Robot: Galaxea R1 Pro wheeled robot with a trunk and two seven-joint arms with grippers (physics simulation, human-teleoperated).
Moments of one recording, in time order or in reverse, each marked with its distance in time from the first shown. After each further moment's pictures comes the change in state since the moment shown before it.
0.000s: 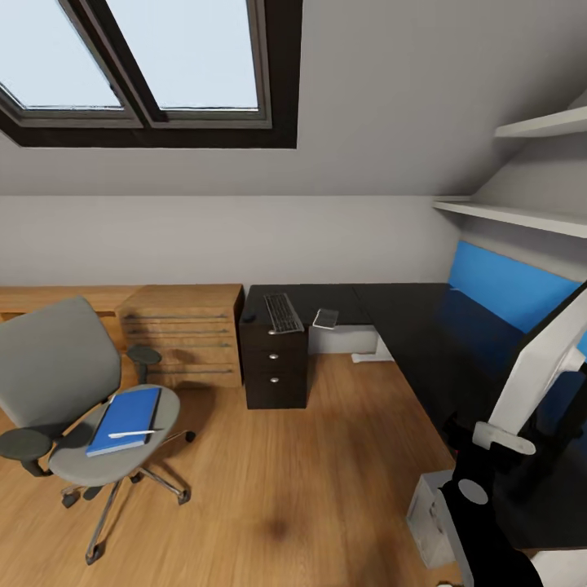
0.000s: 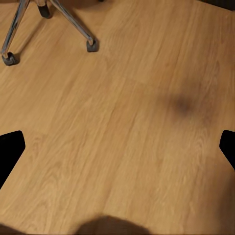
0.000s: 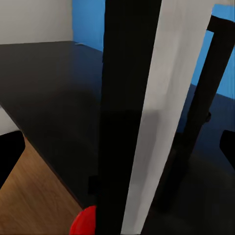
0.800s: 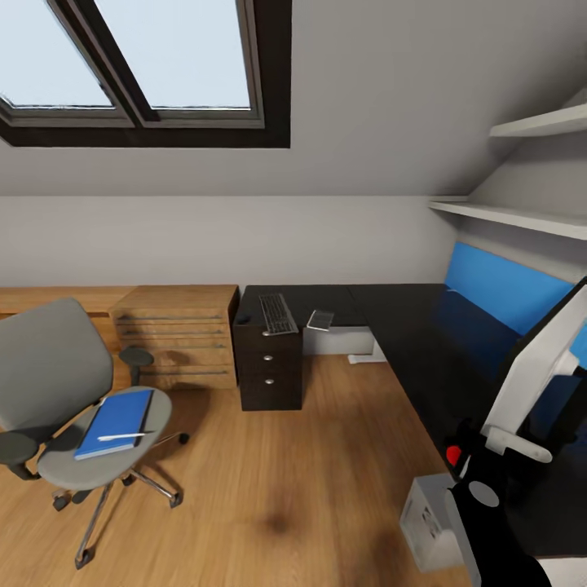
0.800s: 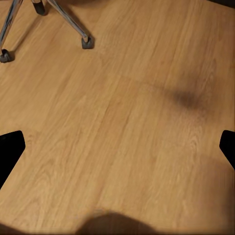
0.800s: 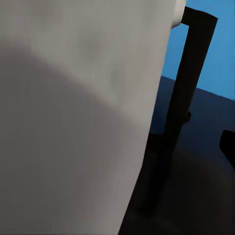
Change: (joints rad) left arm 0.000 0.000 0.003 0.013 0.002 0.000 0.001; right arm 0.000 0.000 -0.062 0.001 -0.004 0.002 -0.005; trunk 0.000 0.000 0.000
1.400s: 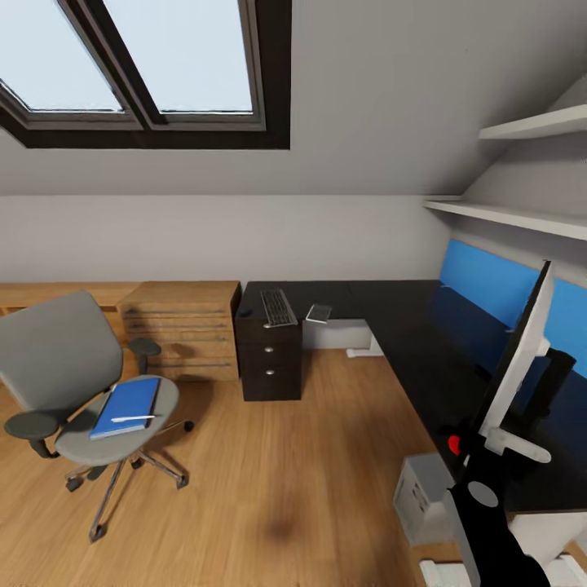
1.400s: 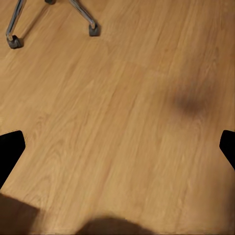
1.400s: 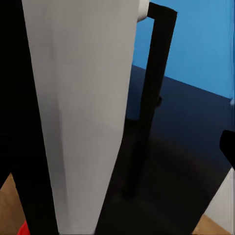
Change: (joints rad) left arm 0.000 0.001 0.001 0.000 0.000 0.000 -0.003; right arm 0.000 0.001 0.003 0.003 0.002 -0.001 0.000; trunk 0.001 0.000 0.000
